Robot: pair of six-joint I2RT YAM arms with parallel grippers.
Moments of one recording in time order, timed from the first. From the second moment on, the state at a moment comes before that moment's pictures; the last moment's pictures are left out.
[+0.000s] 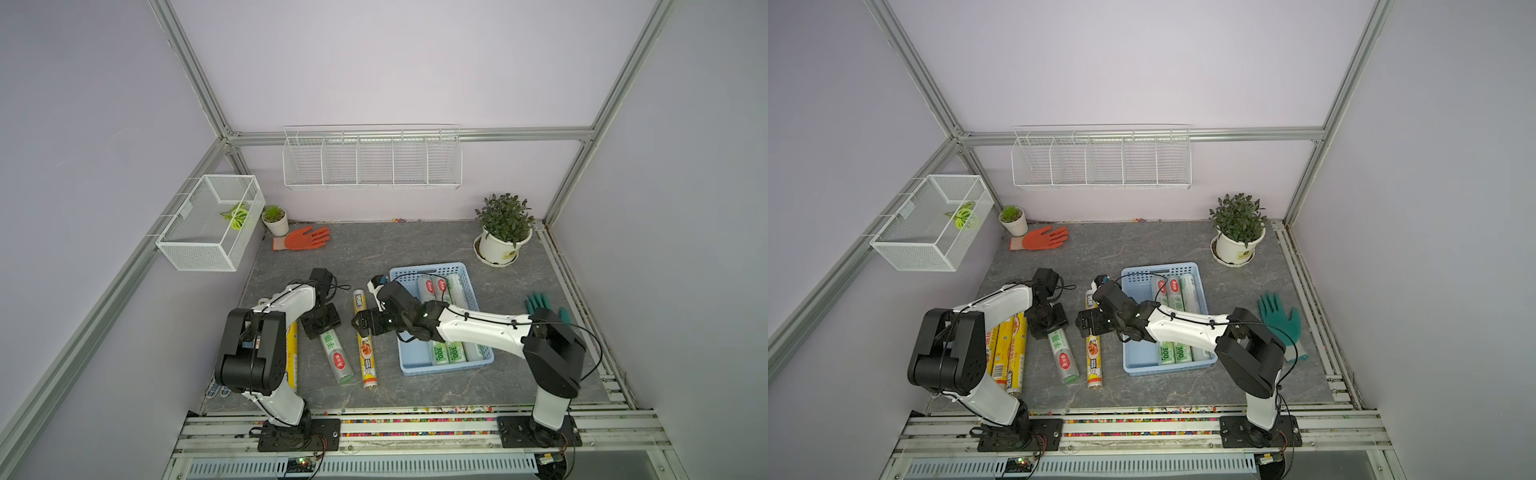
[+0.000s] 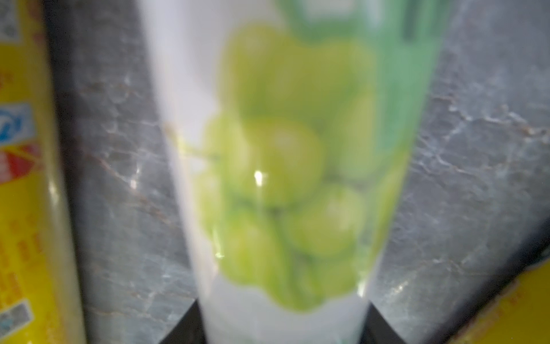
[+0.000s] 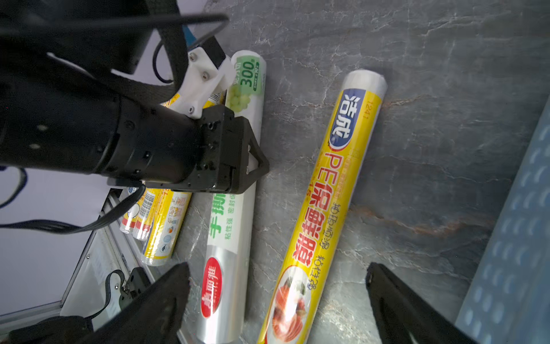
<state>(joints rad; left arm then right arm) -0.18 1.66 0.95 -0.80 -0.01 -0.60 1.03 1.84 1.28 -0.16 -0.06 0.65</state>
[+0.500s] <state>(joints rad) -0.23 1.43 1.05 -0.92 -0.01 -0.57 1.03 1.60 1.18 -0.19 0.11 0.60</state>
